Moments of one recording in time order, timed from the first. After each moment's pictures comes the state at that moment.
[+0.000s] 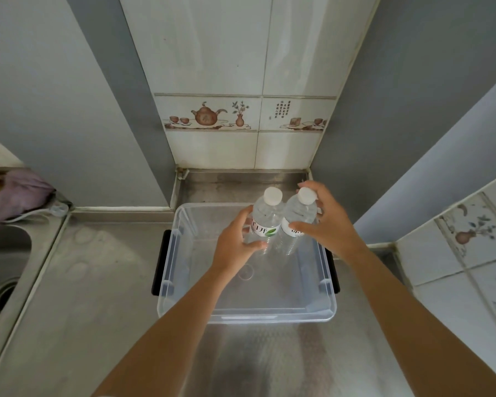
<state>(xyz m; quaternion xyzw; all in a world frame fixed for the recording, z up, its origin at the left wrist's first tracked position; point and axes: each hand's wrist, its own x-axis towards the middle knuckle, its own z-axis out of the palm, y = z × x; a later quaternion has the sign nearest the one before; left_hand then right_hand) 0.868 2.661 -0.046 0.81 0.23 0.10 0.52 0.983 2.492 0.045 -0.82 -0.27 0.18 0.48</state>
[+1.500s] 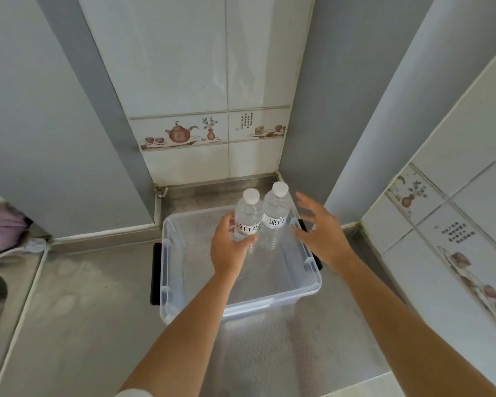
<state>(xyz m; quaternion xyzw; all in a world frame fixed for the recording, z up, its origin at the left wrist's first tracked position) 0.864 2.636 -0.039 0.75 0.29 0.19 0.56 0.924 2.458 0.052 -0.89 -0.17 0.09 0.42</state>
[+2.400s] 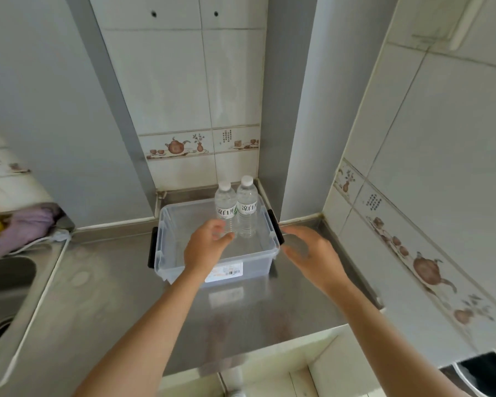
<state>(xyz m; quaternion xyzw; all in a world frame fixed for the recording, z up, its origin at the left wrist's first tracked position) 0.754 2.585 0.048 0.85 0.24 0.13 0.45 0.794 2.350 0.086 -0.90 -0.22 0.02 0.37</state>
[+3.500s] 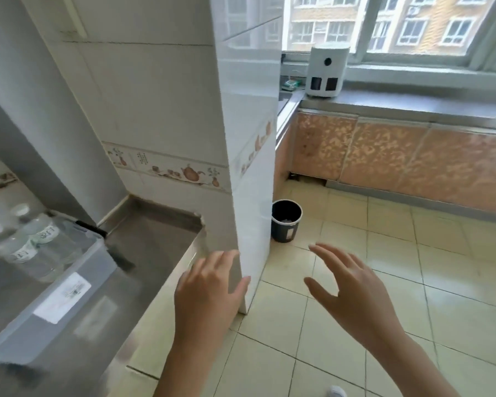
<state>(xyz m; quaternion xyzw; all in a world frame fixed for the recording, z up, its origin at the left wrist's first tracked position) 0.501 2.342 0.126 0.93 -0.31 0.10 0.17 0.374 2.152 0.123 -0.95 0.20 -0.17 0.15</state>
